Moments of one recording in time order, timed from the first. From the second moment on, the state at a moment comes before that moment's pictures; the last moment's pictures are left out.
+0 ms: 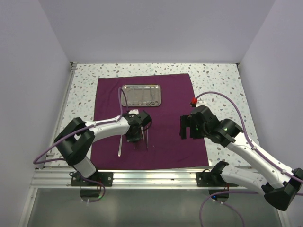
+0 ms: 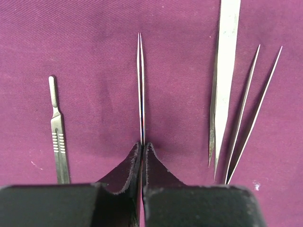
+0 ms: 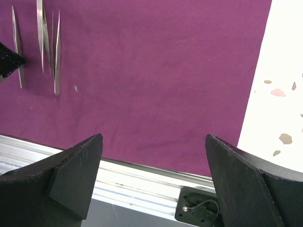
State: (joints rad) left arm -0.82 1.64 0.94 -0.70 -0.30 -0.95; right arm 0.74 0.96 0.97 -0.96 0.22 0.57
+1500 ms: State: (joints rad) left arm -0.52 1.88 1.59 -0.77 -0.35 -0.56; right arm 0.74 0.95 0.97 -0.96 0.31 0.59
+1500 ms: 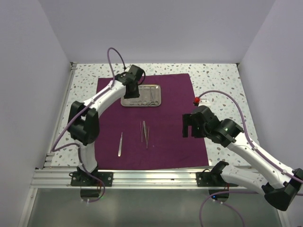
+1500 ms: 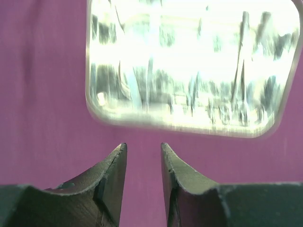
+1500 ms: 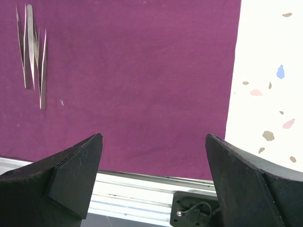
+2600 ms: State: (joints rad) left arm -0.28 2.44 2.09 -0.66 -0.22 -0.45; right arm 0.74 1.11 1.12 -1.12 0.43 0.65
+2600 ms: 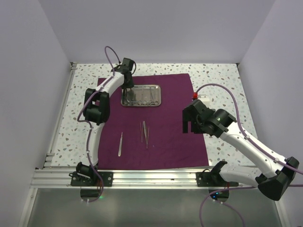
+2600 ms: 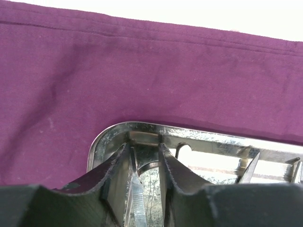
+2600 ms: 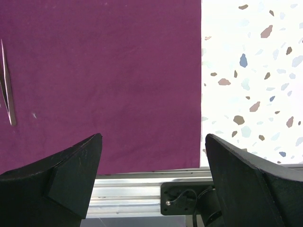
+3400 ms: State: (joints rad) left arm -0.27 2.38 1.95 -0.52 -0.23 -0.44; right arm 0.72 1.08 1.09 -1.11 0.44 0.65
